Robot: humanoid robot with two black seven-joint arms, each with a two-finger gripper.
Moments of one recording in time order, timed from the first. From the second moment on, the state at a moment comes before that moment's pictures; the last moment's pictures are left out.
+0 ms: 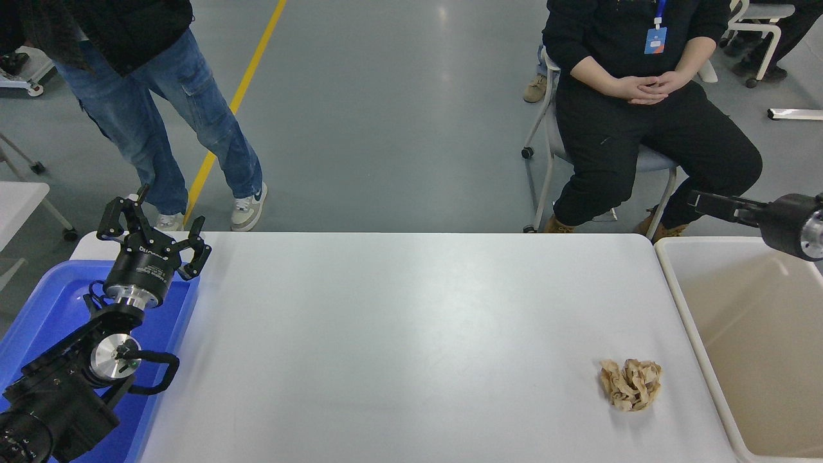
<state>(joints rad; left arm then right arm) -0.53 0.39 -0.87 -0.51 0.08 -0.53 -0.58 1.26 -0.78 -0.55 0.72 -1.01 -0.07 0.49</state>
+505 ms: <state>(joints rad) -0.53 0.39 -0.87 -0.51 0.08 -0.53 -0.58 1.40 -0.81 -0.72 0.93 -1.24 -0.06 0.56</state>
